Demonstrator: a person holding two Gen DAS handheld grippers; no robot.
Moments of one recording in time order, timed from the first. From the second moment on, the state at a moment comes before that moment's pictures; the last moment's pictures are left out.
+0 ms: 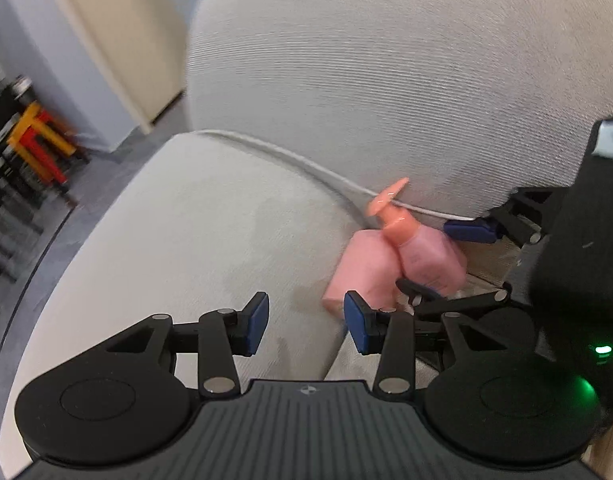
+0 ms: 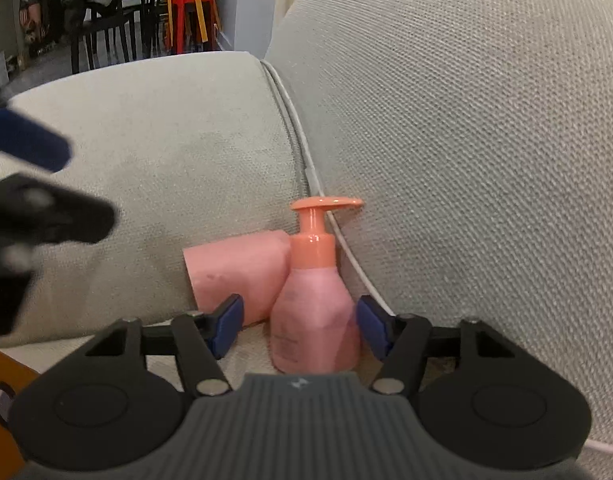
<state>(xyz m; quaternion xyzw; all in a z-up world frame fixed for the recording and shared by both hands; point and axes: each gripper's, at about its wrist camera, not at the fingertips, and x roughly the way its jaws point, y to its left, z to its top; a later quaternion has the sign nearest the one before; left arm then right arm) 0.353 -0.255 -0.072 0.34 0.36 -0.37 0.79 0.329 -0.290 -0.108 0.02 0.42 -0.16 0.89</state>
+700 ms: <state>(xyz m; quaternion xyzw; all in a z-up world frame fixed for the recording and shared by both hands) 0.390 -0.296 -0.126 0.33 0.43 -0.43 0.72 0.319 -0.301 -0.108 0.08 0.42 -0.14 0.89</state>
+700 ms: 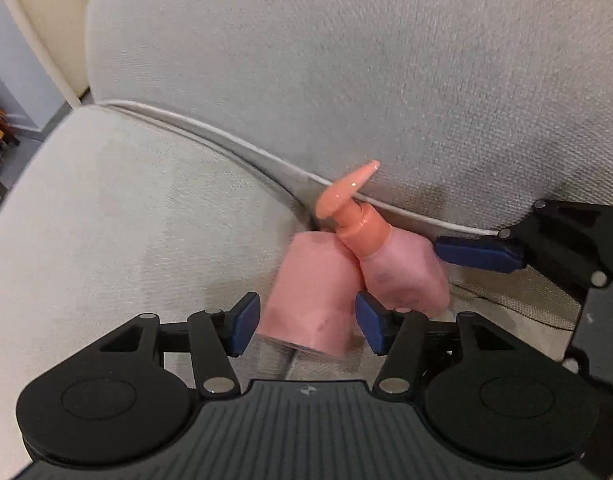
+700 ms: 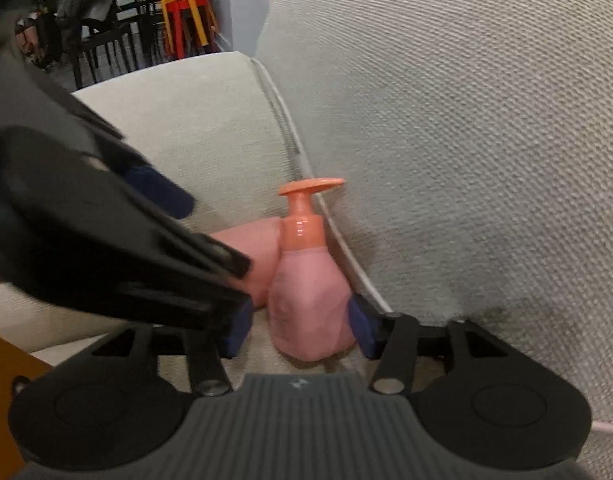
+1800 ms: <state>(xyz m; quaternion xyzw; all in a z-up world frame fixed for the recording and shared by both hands) 0.409 -0.219 -0.124 0.23 0.58 -0.31 0.72 0.334 -0.272 -0.131 -0.02 0.43 -0.14 0.89</state>
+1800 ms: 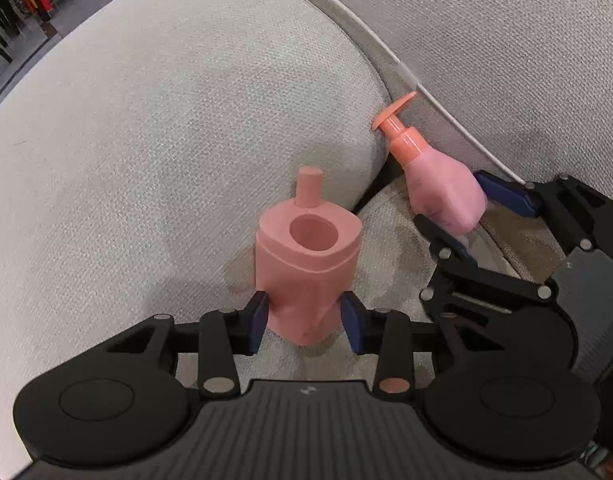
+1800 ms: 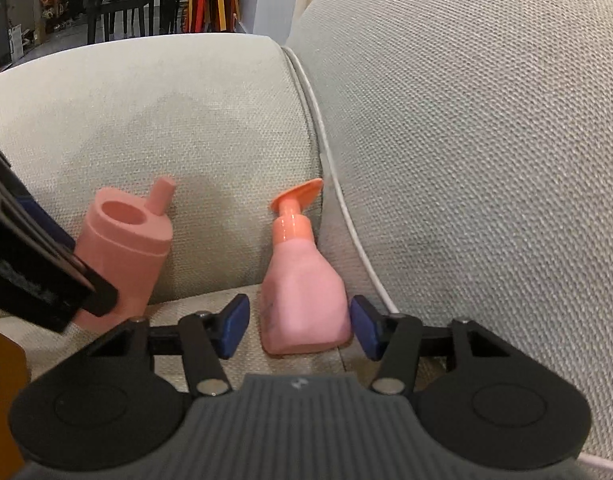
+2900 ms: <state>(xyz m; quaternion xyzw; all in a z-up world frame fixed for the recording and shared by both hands) 0.419 -0.199 -0.136 0.20 0.57 -0.33 0.72 0.317 -0.274 -0.110 0.01 0.40 -0.09 0.91</state>
